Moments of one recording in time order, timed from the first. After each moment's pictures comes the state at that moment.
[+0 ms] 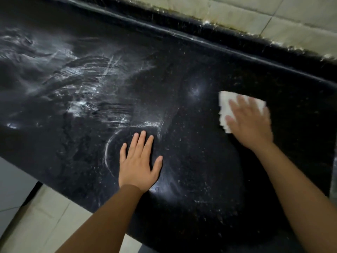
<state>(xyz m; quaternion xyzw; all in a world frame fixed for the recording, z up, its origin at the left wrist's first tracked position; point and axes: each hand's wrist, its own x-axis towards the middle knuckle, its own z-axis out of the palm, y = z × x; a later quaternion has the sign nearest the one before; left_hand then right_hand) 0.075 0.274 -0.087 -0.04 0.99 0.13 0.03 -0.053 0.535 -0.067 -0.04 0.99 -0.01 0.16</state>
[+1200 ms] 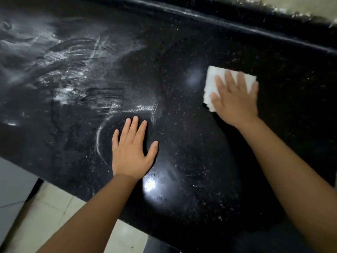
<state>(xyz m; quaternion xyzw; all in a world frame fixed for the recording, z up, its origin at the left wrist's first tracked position) 0.076 0.277 -0.085 -0.07 0.99 0.15 0.03 -0.054 0.504 -0.071 -0.06 0.99 -0.01 0.16</state>
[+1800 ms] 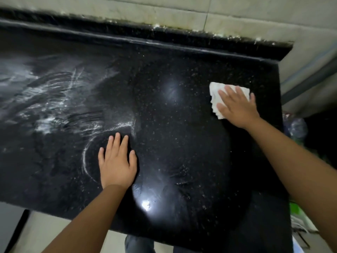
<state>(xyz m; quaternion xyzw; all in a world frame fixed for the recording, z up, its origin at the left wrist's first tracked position) 0.076 0.282 -0.078 -0.07 0.98 0.15 0.05 -0.035 0.601 -0.061 0.03 0.98 -0.04 0.18</state>
